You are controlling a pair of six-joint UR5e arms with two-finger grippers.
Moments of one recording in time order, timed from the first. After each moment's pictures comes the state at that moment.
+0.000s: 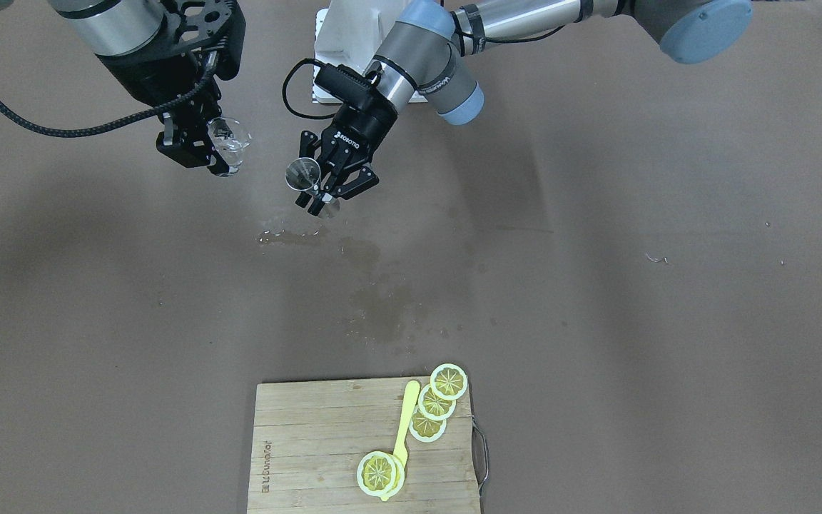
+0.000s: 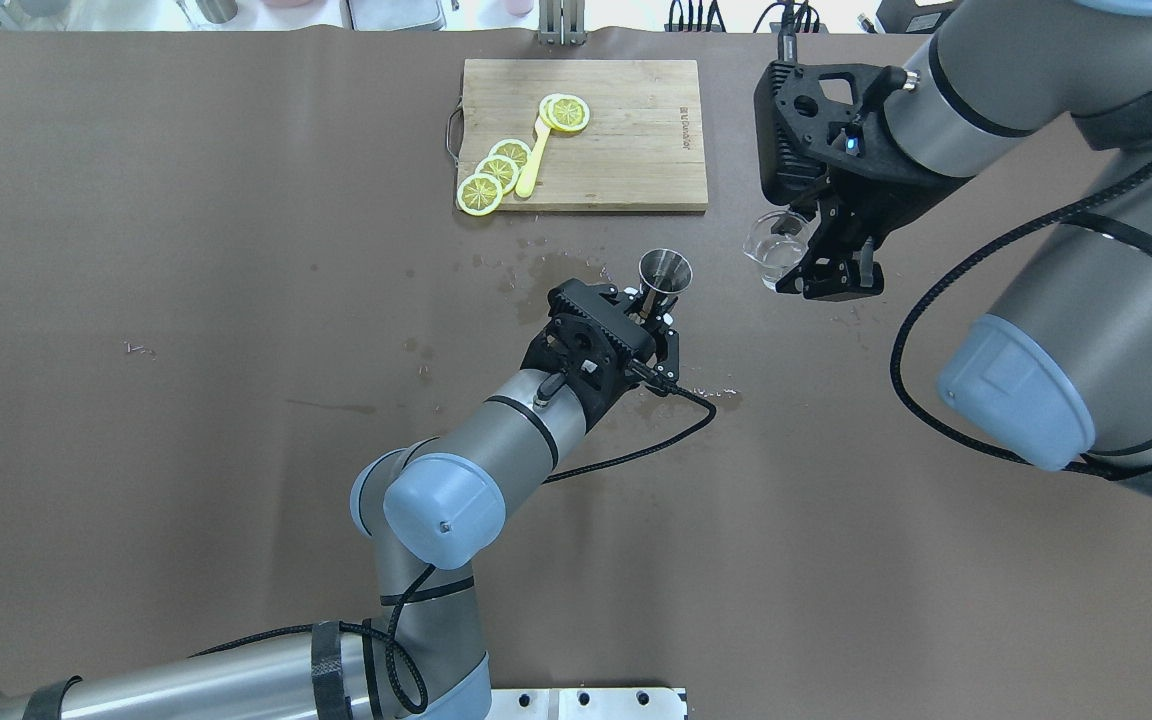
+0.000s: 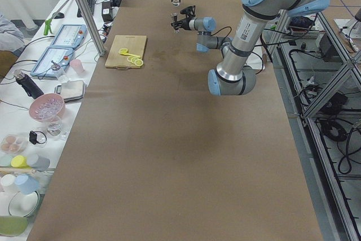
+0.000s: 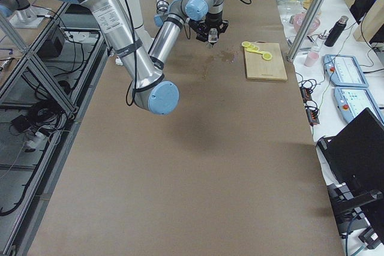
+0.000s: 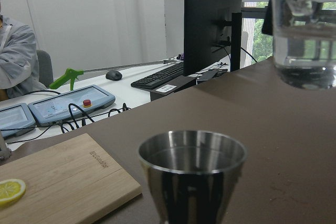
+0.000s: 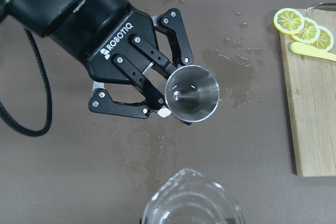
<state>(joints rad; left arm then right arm) -0.28 -2.34 -1.40 -2.71 -1.02 -0.45 0.86 -0.98 2.07 -1.88 2.20 -0.58</state>
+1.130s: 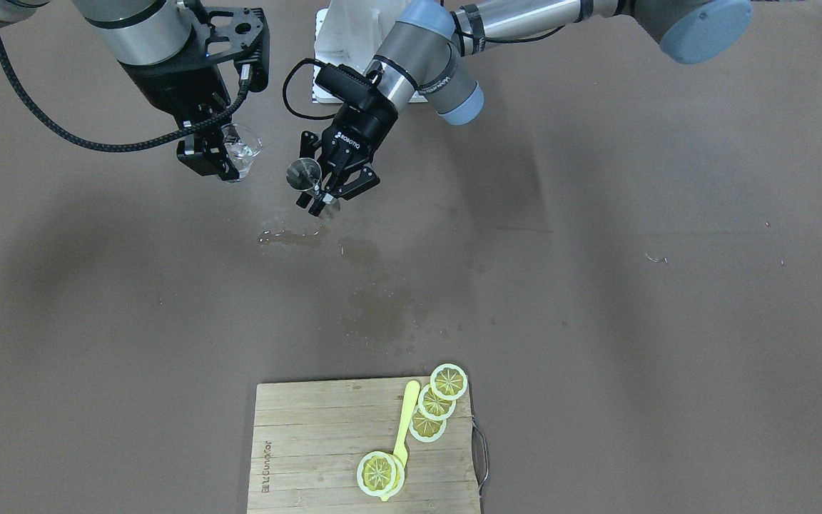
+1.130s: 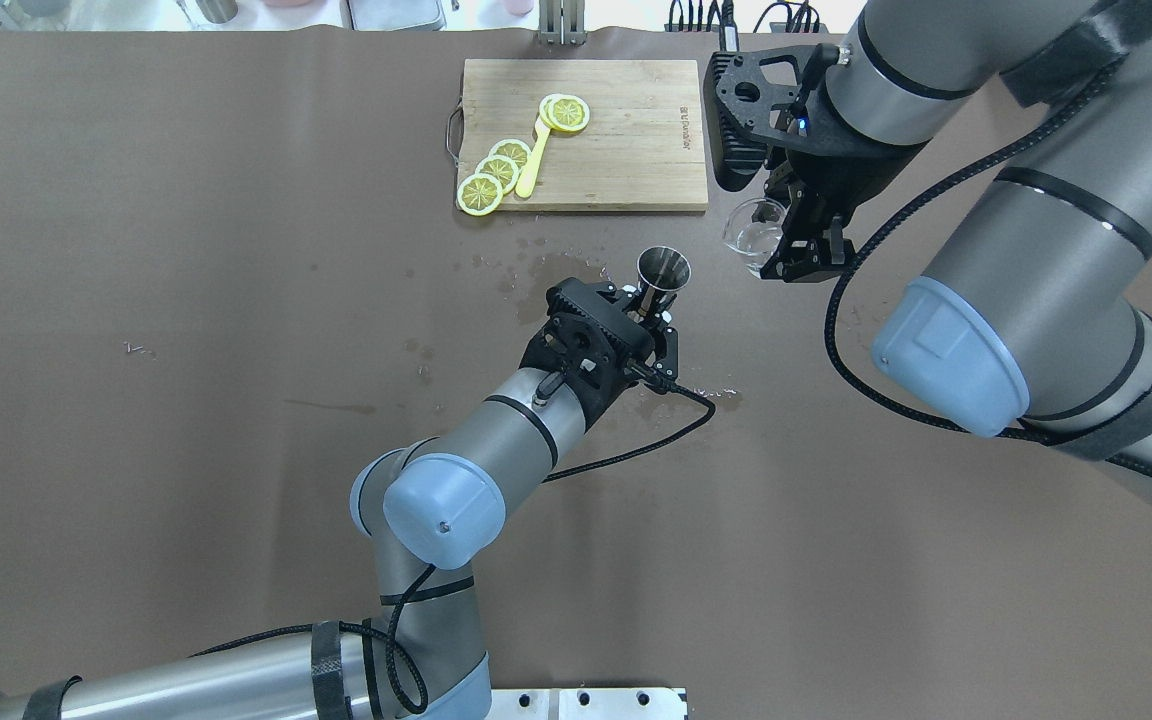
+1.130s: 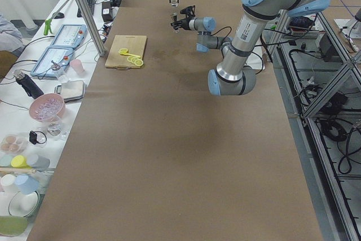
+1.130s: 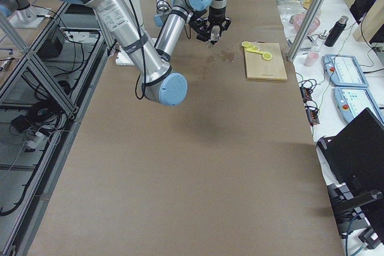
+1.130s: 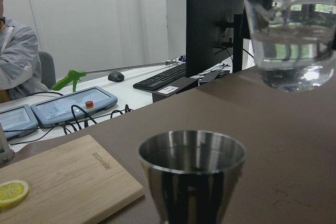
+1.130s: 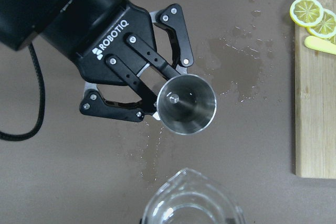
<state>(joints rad) -0.28 -2.35 -1.40 -2.71 -1.01 -0.45 0.85 -0.88 2.00 -2.01 2.17 -0.67</state>
